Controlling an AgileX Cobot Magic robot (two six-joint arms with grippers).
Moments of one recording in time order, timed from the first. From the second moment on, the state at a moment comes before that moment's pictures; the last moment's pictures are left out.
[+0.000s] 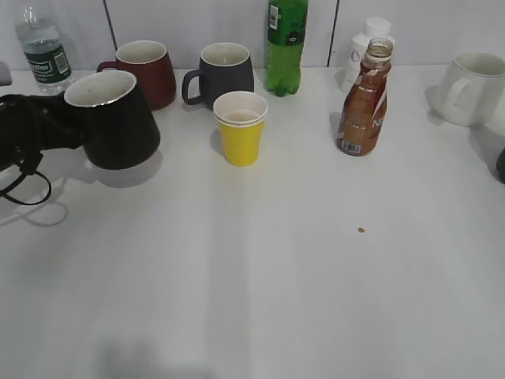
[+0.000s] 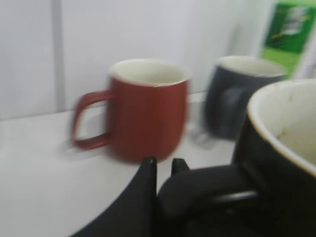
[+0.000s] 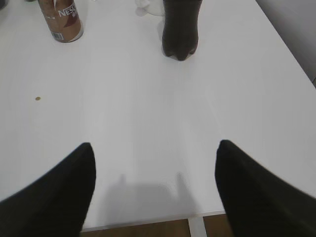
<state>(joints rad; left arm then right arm) 0.03 1.97 -0.73 0.65 -1.15 -0.35 0.09 -0.01 -0.50 -0.06 1.04 0.12</state>
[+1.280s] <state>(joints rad) -0.17 1.95 -0.99 1.19 -1.09 -0.70 0.09 0.02 -0.52 -0.06 0.98 0.07</state>
